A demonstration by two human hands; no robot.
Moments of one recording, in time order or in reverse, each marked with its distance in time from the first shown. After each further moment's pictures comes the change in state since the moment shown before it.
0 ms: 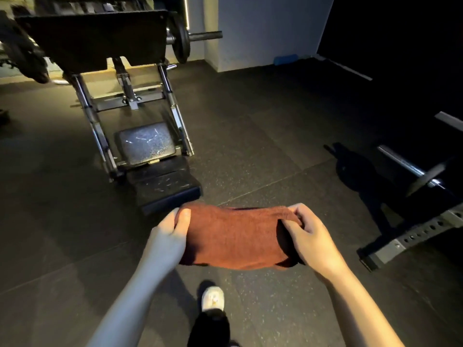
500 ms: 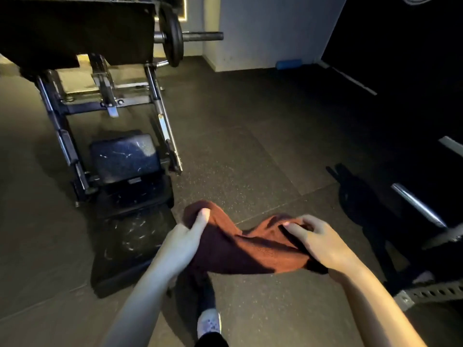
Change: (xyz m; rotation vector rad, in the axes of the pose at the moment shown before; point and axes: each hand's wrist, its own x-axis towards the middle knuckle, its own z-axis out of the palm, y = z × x) left_hand 0.286 0.052 0.071 -0.134 -0.173 -0.268; right_hand 0.296 -0.039 -0.012 -0.201 -0.131 0.213
